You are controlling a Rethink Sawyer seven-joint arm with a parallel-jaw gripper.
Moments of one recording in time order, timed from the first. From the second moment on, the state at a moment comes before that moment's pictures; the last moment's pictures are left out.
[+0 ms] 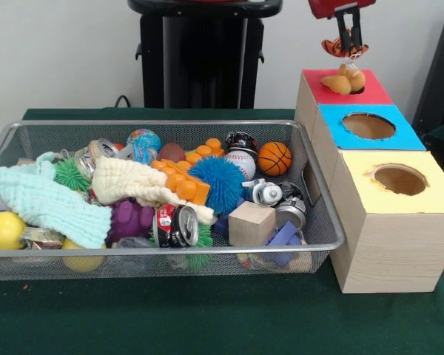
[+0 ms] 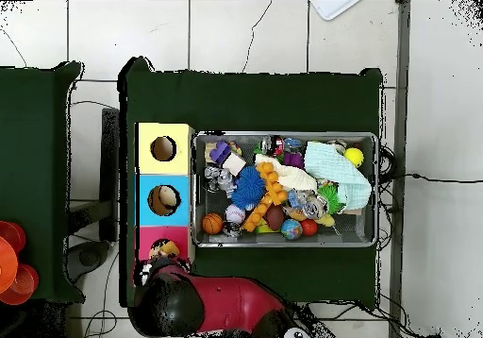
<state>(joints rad) -0.45 -1.03 0.58 2.48 0.16 0.18 1.67</state>
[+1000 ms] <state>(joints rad) -0.45 -1.04 0.54 2.45 0.13 0.18 1.67</state>
